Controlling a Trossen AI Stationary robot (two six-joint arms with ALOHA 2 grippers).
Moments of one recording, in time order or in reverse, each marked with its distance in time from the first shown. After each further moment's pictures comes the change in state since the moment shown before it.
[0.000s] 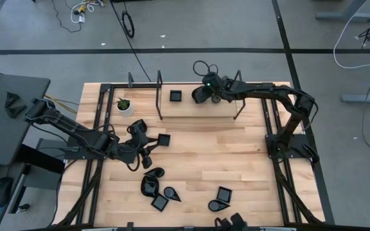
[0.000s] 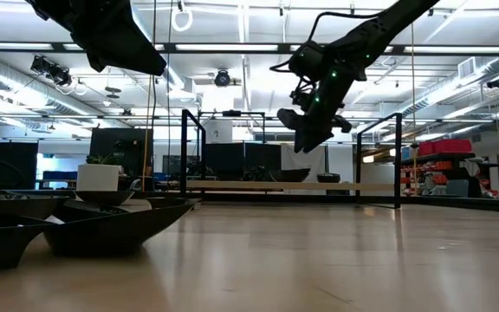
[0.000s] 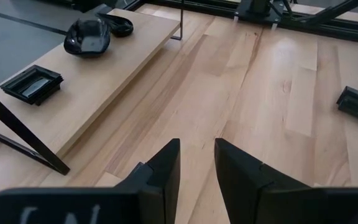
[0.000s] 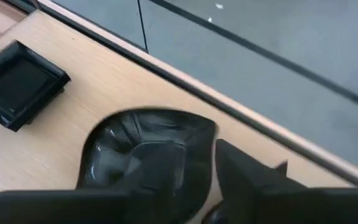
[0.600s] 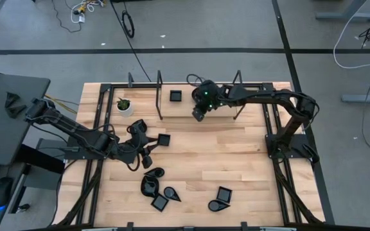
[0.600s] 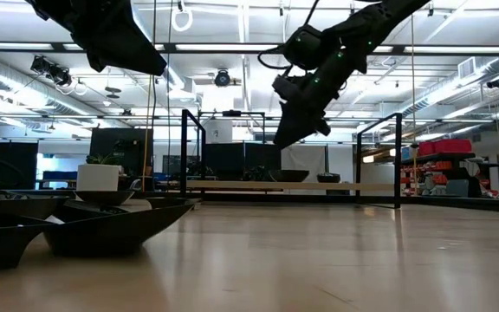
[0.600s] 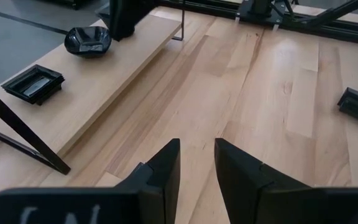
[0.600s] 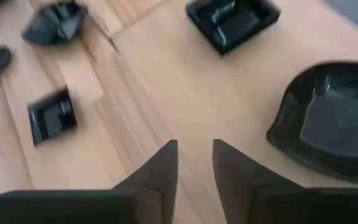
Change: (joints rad) left arm 0.000 0.000 0.000 0.000 -0.005 -0.005; right arm 0.114 -0.029 0.001 -0.037 -0.448 -0.092
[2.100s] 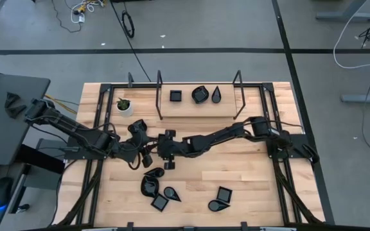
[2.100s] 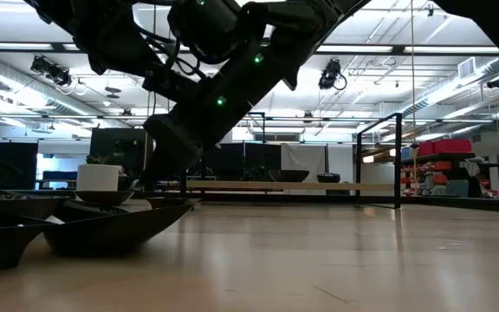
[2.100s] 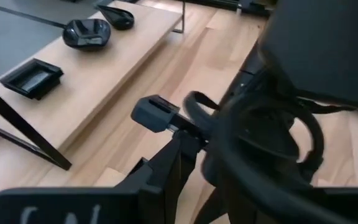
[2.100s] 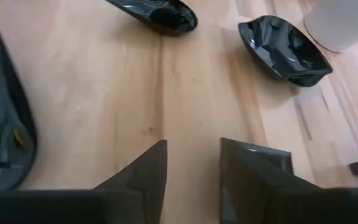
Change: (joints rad) left arm 0.021 0.000 0.000 -0.018 0.036 0.005; right arm 0.518 0.581 0.433 0.270 0.365 -0.347
